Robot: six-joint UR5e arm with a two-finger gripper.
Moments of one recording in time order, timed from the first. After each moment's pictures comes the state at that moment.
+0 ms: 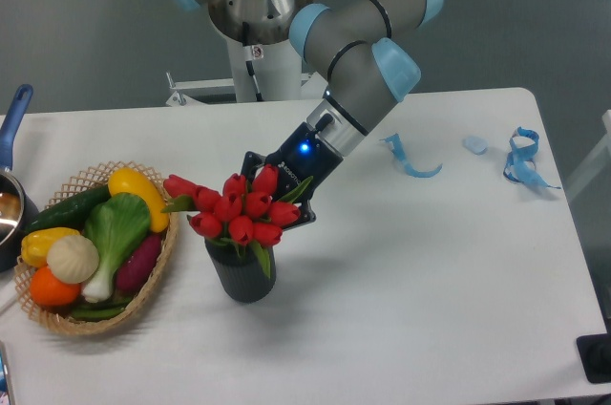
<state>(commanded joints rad) 2.61 -1.80 -1.97 -0.80 0.51 1.35</state>
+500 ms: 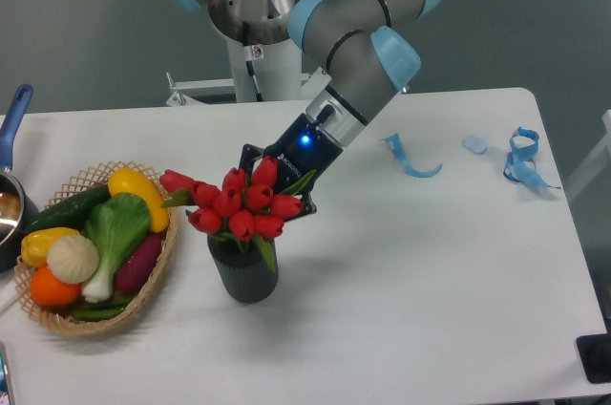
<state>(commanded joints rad) 2.61 -1.74 -1.98 -0.81 0.51 1.19</state>
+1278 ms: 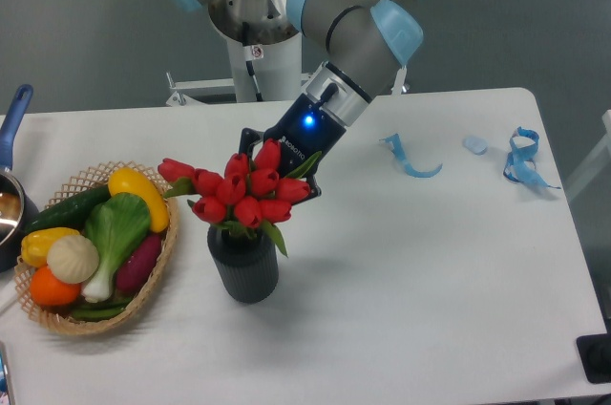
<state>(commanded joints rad) 2.65 -1.69 -1.97 -0.81 0.49 1.11</state>
